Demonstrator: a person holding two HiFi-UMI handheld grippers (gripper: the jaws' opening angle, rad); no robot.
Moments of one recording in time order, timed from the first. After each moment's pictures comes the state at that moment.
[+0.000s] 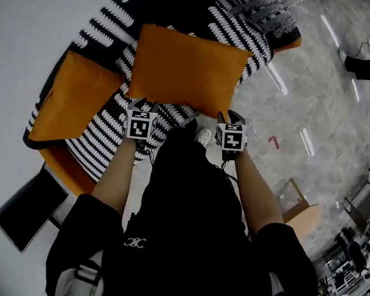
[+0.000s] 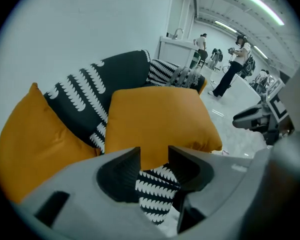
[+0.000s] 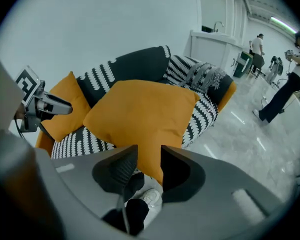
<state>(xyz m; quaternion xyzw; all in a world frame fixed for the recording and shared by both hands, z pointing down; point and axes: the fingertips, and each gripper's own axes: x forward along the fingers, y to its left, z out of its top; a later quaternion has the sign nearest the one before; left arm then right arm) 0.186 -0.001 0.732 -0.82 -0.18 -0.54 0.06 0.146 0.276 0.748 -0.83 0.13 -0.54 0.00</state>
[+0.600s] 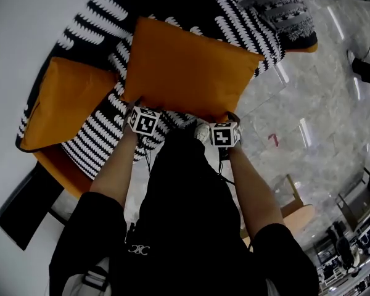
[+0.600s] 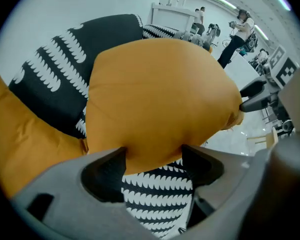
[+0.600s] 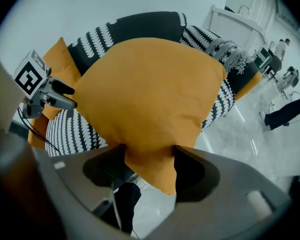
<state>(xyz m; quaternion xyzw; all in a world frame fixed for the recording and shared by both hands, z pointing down) 0.185 -0.021 0.872 -0.74 -0.21 -0.63 0.11 0.152 0.251 0.849 -0.74 0.15 -0.65 -0.07</state>
